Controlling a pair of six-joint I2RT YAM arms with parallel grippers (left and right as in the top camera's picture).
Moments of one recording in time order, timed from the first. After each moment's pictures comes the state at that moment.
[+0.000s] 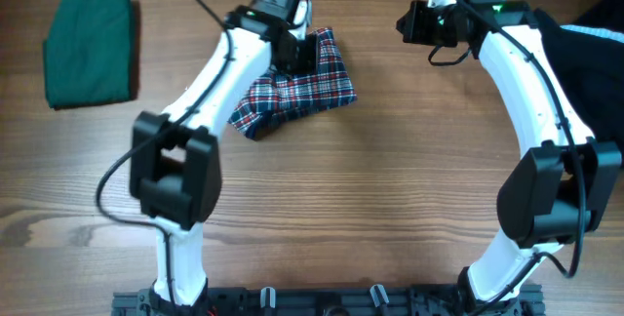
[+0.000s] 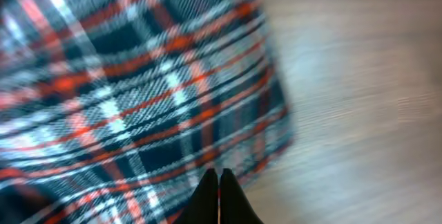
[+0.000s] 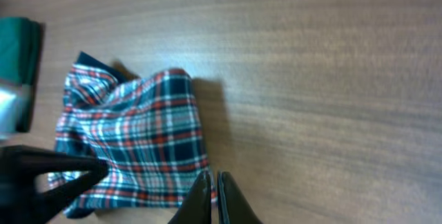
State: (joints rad) left arm -0.40 2.14 1.79 -0.85 0.24 -0.34; right arm 0.09 1.92 1.66 -0.72 -0.40 0.18
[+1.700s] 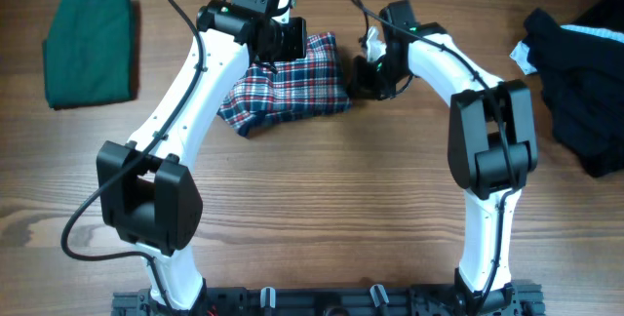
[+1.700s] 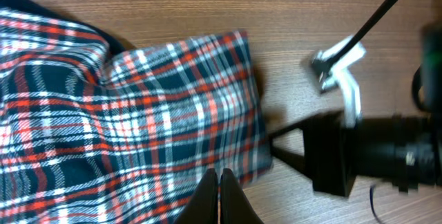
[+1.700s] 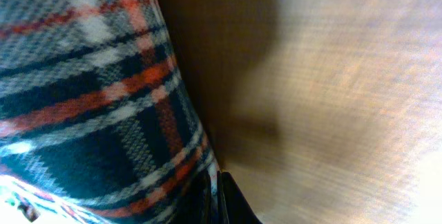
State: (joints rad) left arm -0.36 1.96 1.78 -0.86 0.19 -0.34; right arm 0.25 2.27 1.66 -0.80 -0.55 0.31
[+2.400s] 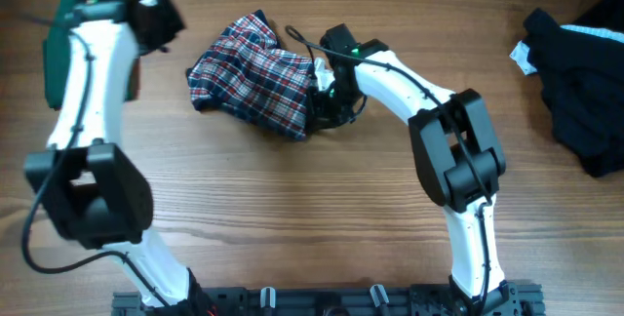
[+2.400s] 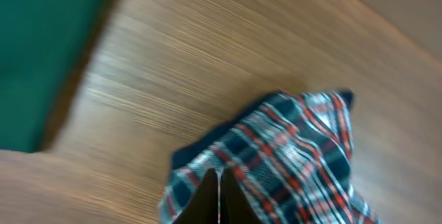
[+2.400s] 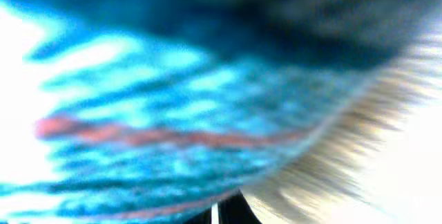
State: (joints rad) left arm 0.12 1.96 1.78 -0.86 0.10 -0.41; right arm 0.49 2.27 1.66 -0.85 -0.58 0.36
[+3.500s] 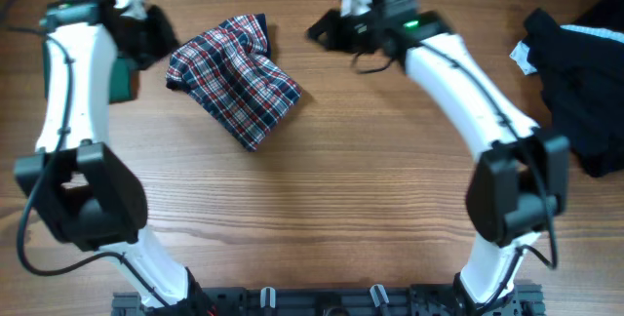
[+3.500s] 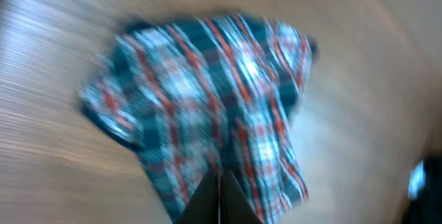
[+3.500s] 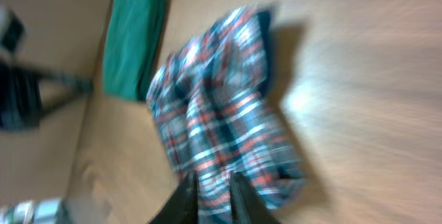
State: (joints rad) left arm 0.15 1.96 1.78 -1.01 0.39 -0.38; right arm 0.34 1.97 1.68 -0.51 -0.55 0.44
